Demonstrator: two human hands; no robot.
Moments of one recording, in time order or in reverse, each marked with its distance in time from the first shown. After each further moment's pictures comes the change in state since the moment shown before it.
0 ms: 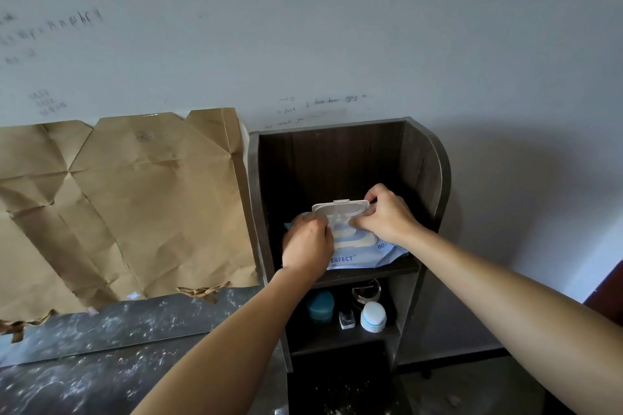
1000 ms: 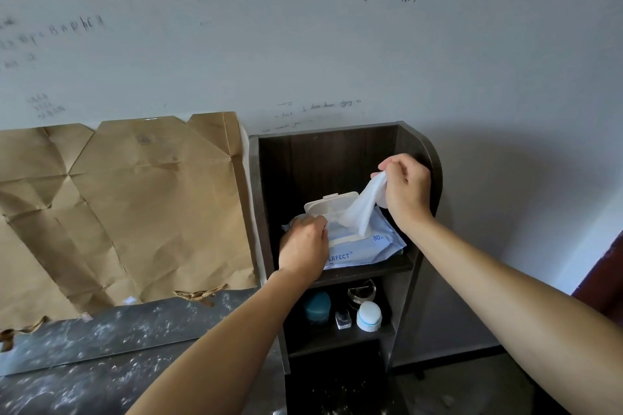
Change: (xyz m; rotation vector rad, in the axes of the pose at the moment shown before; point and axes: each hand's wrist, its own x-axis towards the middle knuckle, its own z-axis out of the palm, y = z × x) left_hand -0.005 -0.008 0.000 -0.073 -0.025 0.052; right_hand -0.014 -0.034 -0.032 0.589 0.498 -0.132
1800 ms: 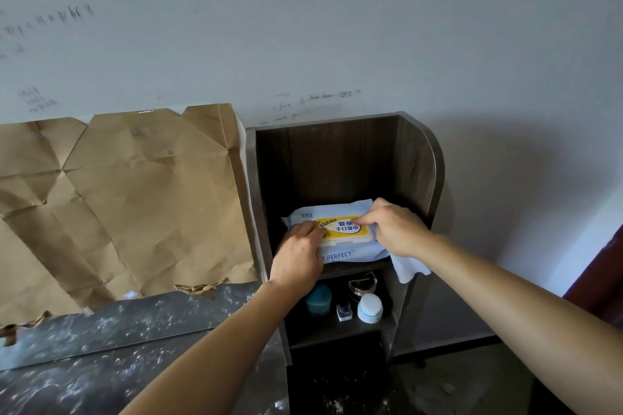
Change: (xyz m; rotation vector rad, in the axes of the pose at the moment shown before) left_hand -0.026 -0.015 0.001 -0.018 -0.016 0.176; right_hand -0.018 0.060 -0.015 -0.915 -0.801 -0.128
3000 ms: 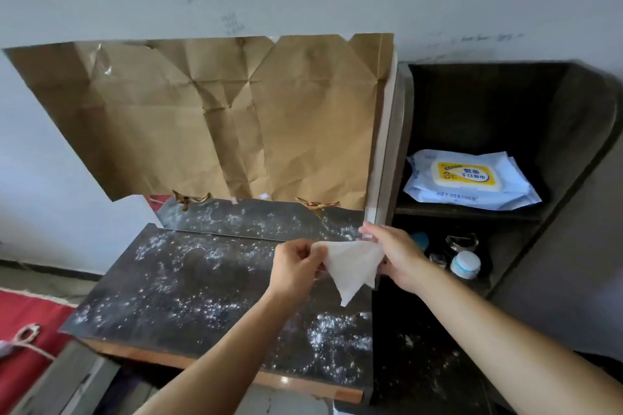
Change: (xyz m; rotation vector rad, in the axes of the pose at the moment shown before) left_hand -0.216 -0.047 -0.106 -0.781 0.202 -0.935; right_hand -0.082 -0.199 0.127 1.318 -0.276 0.463
